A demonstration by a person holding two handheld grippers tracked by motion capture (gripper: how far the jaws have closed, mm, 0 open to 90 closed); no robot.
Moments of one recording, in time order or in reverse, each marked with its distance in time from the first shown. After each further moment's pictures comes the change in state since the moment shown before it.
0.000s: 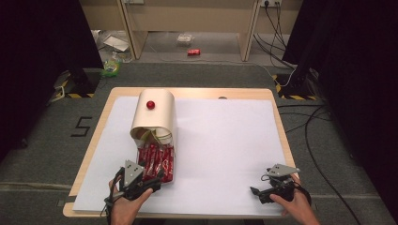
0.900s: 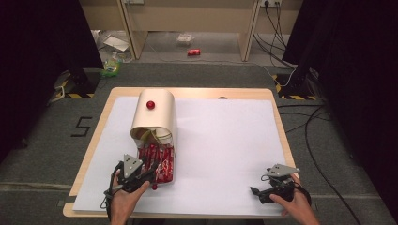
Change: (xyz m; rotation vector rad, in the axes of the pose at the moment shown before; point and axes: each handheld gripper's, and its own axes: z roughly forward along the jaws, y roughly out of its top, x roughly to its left) left arm 0.016 -0.001 0.015 0.021 0.043 0.010; right arm 0.000 0.000 0.000 0.001 -0.002 -0.002
